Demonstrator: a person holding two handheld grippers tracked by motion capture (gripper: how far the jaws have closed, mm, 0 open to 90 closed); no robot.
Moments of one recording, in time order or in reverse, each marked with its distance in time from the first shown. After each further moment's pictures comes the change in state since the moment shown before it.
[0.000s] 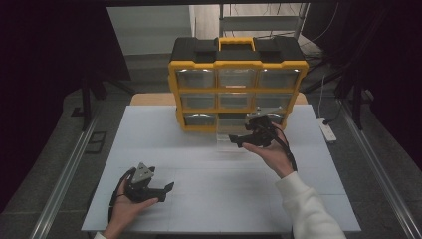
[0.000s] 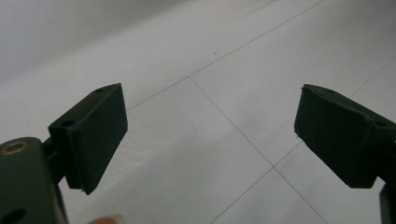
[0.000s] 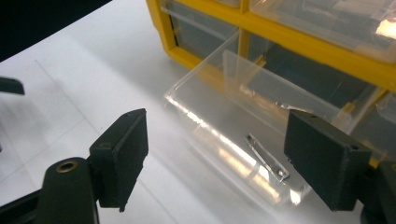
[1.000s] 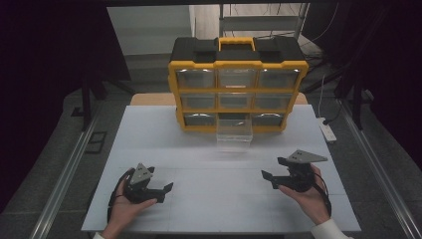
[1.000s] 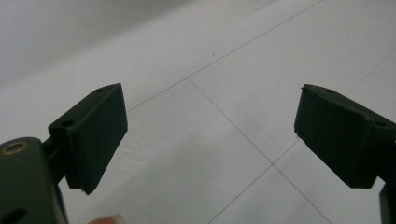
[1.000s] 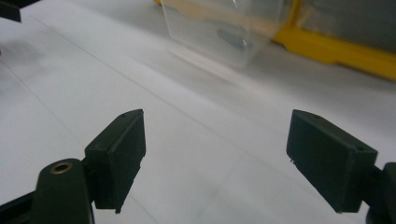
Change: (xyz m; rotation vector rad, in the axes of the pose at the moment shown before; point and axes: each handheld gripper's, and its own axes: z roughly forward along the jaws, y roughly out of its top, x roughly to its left) left arm 0.002 -0.002 -0.002 -0.010 -0.008 0.009; right arm -0.009 -0.129 -0.073 -0.069 -0.055 0.040
